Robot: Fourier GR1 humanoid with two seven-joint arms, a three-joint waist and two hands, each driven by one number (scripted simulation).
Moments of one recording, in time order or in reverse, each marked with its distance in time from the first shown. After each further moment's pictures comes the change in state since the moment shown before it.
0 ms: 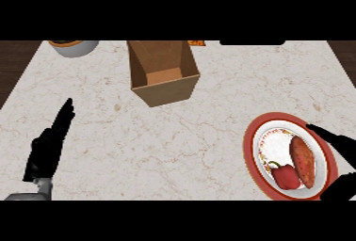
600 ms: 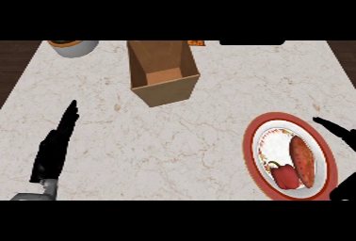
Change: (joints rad) left arm -0.002 0.023 -0.066 0.027 0.031 0.070 -0.024; right arm -0.011 -0.137 0.043 -0.076 -0.188 -0.048 0.037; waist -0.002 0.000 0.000
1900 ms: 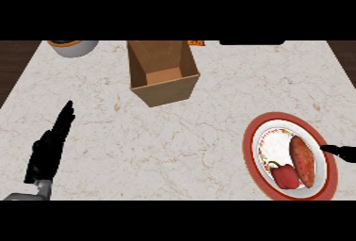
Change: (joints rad) left arm 0.001 0.071 -0.038 0.013 0.079 0.031 -0.019; right arm -0.053 0.174 -0.227 0.315 -0.340 -0.430 -0.617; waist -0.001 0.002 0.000
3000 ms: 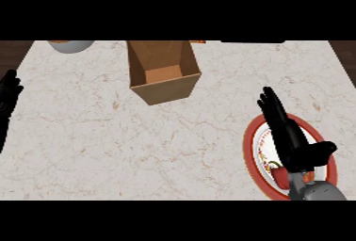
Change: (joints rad) left arm -0.087 0.219 0.147 -0.041 0.093 -0.043 -0.029; right arm -0.044 0.346 0.360 -0.308 -0.096 -0.169 0.264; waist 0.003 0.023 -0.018
